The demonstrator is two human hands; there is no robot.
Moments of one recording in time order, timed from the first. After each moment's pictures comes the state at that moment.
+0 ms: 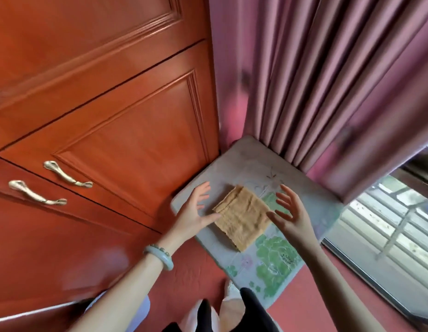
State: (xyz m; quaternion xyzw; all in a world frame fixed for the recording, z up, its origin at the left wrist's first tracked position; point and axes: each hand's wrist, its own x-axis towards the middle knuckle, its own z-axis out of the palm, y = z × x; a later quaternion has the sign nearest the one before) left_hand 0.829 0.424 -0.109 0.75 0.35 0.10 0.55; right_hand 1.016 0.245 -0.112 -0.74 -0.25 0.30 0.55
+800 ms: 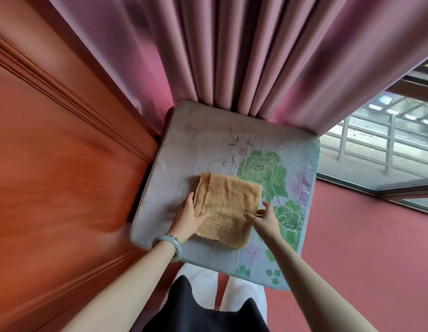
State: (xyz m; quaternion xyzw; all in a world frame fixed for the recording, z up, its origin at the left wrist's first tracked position) left_hand 0.923 0.500 -0.307 0.82 0.30 -0.24 0.42; right_hand 0.994 0.290 -0.311 -0.81 0.18 0.35 0.44
